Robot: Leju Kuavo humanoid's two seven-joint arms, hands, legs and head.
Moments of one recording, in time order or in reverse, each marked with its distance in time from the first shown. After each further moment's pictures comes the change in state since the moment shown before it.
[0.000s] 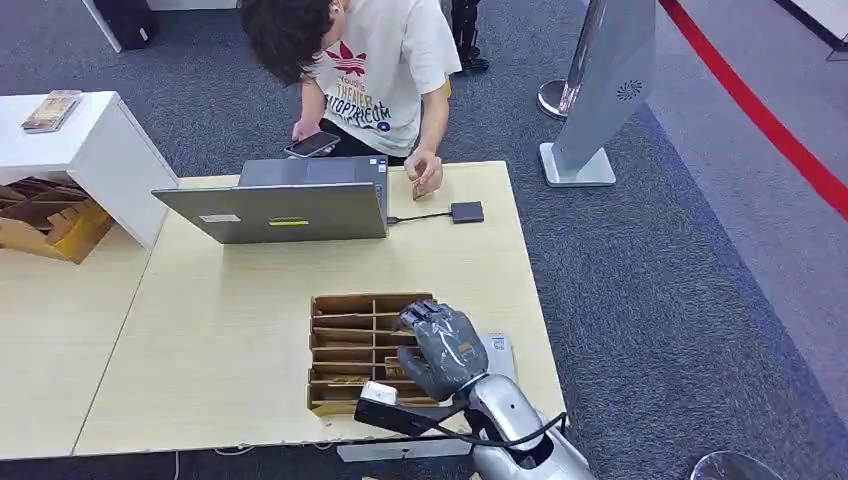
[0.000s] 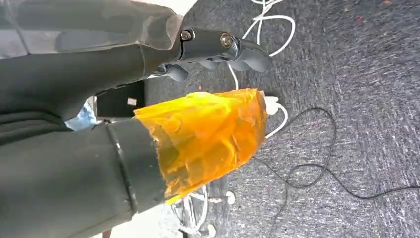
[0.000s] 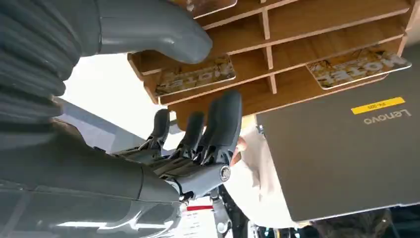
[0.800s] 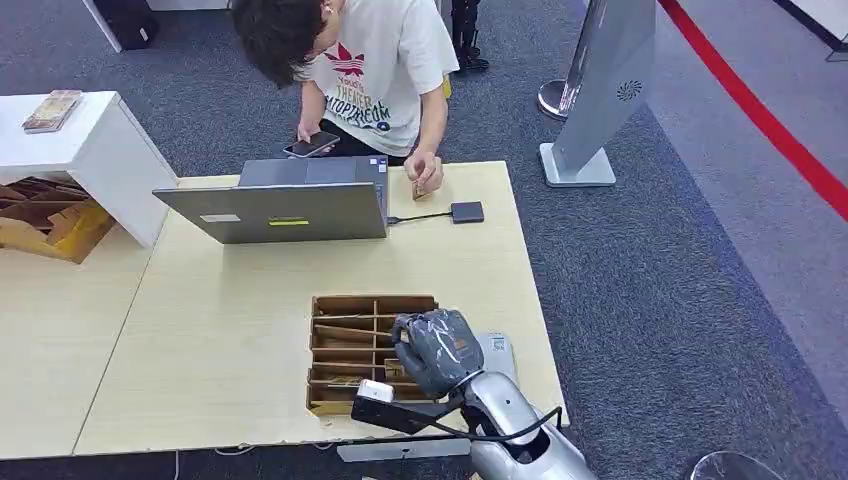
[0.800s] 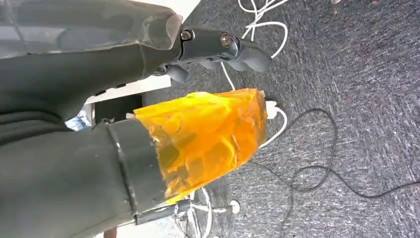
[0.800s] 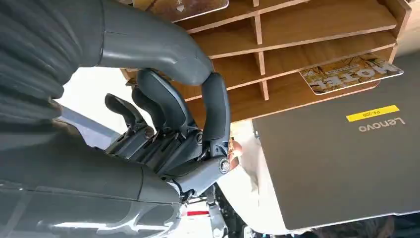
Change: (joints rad) left arm -0.002 0.017 -0.064 0.000 -0.019 -0.002 -0.030; right arm -0.028 0.008 0.019 0.034 -0.031 0.016 -0.002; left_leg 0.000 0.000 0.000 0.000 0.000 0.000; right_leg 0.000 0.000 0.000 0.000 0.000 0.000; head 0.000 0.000
